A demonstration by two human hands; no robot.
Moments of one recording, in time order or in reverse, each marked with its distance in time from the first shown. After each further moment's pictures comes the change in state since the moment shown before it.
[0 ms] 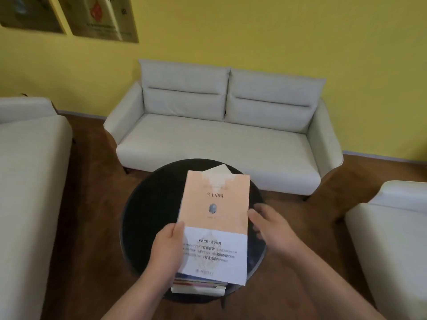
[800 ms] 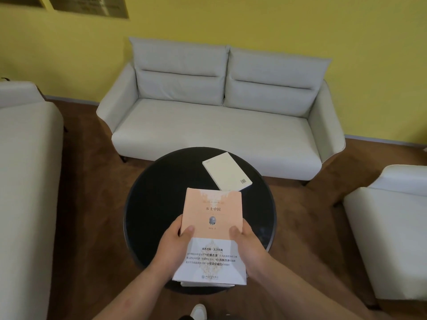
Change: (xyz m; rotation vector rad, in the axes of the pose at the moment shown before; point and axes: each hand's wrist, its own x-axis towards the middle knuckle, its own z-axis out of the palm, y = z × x) left_hand 0.036 -0.026 -0.015 0.029 -0.221 -0.008; right_hand 0.020 0.039 0.107 0.543 -0.146 0.270
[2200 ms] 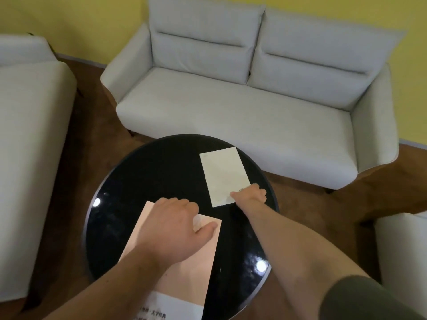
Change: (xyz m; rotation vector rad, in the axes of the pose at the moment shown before) left_hand 0.110 0.060 0.081 1.244 0.150 0.438; right_hand 0.311 -0.057 -0.074 -0.835 0.395 0.106
